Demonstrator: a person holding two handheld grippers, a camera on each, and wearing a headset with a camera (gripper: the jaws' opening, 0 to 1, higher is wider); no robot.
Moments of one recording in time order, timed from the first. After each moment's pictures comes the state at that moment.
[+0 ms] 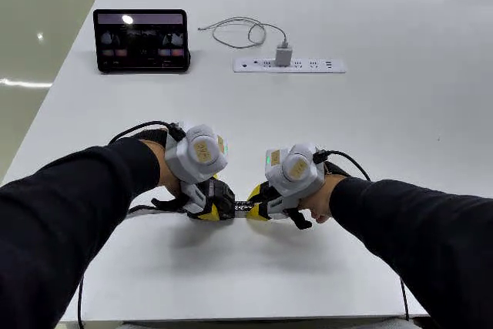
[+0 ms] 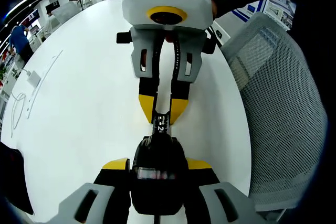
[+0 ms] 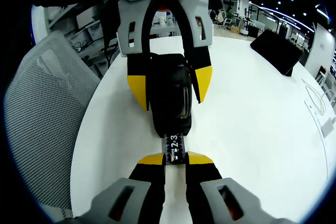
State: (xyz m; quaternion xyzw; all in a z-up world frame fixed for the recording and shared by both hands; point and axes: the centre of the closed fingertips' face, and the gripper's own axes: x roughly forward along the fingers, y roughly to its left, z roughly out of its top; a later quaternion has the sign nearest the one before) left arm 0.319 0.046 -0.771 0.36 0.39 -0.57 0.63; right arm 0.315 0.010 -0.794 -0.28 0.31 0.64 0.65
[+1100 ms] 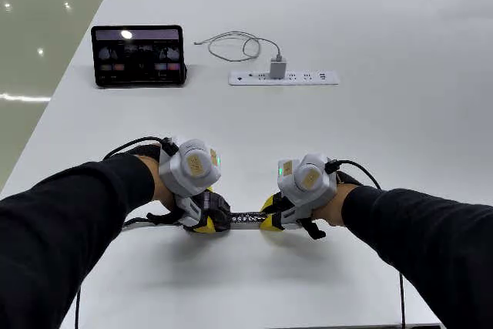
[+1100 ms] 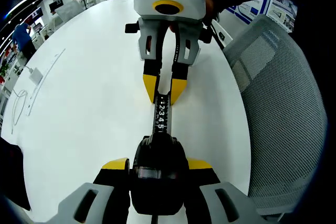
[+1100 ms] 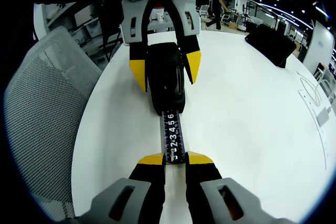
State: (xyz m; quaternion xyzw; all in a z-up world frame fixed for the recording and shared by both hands) left arm 0.318 0.046 -0.770 0.35 0.39 -0.56 0.64; right arm 0.317 -0.024 -0.794 -0.29 0.32 0.63 0.65
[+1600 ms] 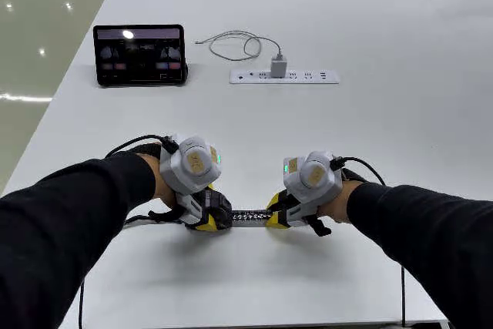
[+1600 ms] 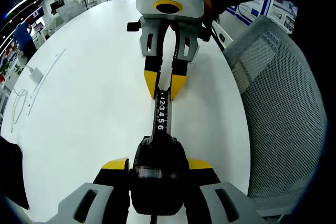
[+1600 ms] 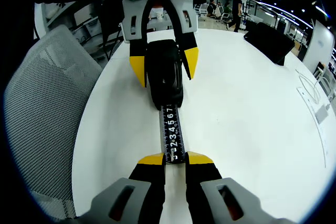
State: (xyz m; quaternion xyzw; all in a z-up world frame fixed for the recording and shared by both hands) left arm 0.317 0.045 -0.771 0.34 0.39 -0.56 0.64; right arm 0.318 -0.034 -0.795 -0.29 0.33 0.62 0.65
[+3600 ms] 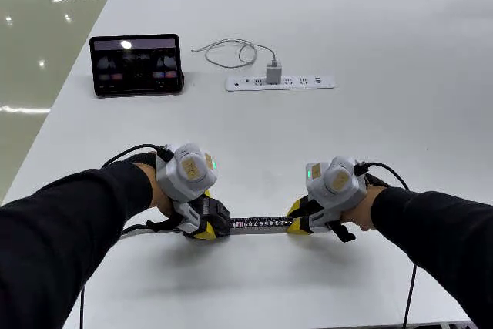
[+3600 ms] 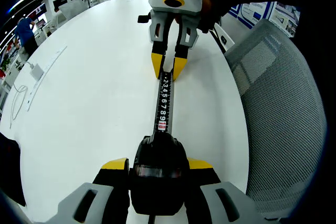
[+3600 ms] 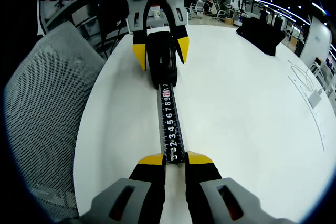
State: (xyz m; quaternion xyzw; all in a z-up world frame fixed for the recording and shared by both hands) left arm 0.316 0.045 -0.771 0.33 0.40 -0.56 0.64; right arm 0.317 -0.078 -0.793 -0.29 0.34 0.61 0.65
